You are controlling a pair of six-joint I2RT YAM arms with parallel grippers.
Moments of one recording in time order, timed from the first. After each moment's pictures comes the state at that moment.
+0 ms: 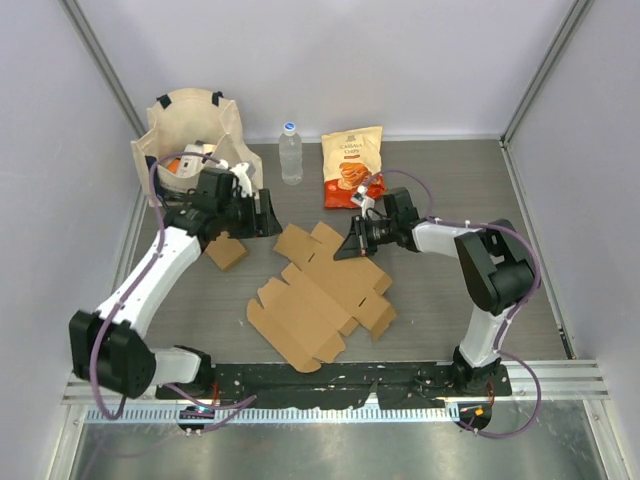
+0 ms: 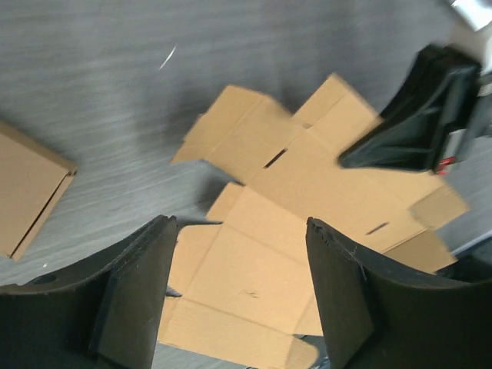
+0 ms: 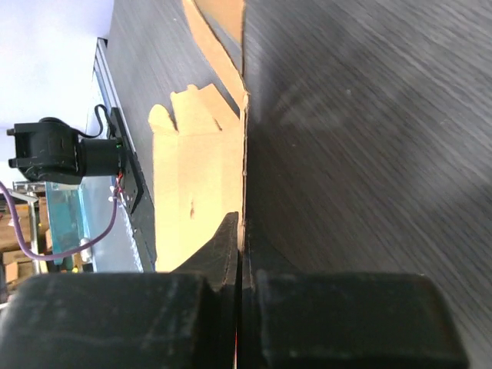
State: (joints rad) left arm -0.32 1.36 1.12 -0.61 0.27 -0.34; right arm 0.40 1.85 0.98 0.08 -0.93 0.36
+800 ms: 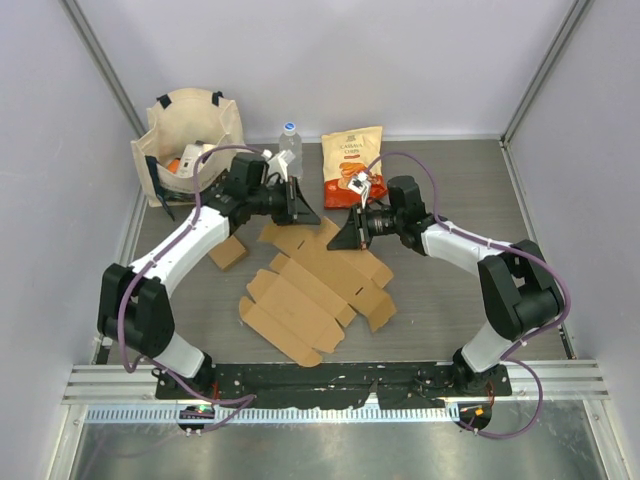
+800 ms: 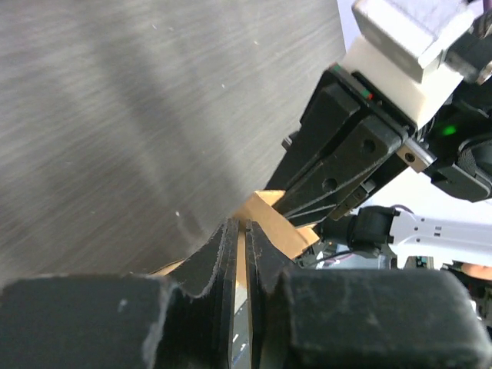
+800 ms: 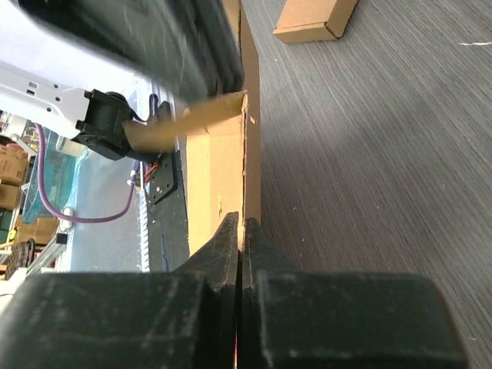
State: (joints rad) left arm -0.40 1.54 1.25 -0.34 0.65 -0.56; right arm 0.43 1.63 0.95 0.18 -1.03 0.30
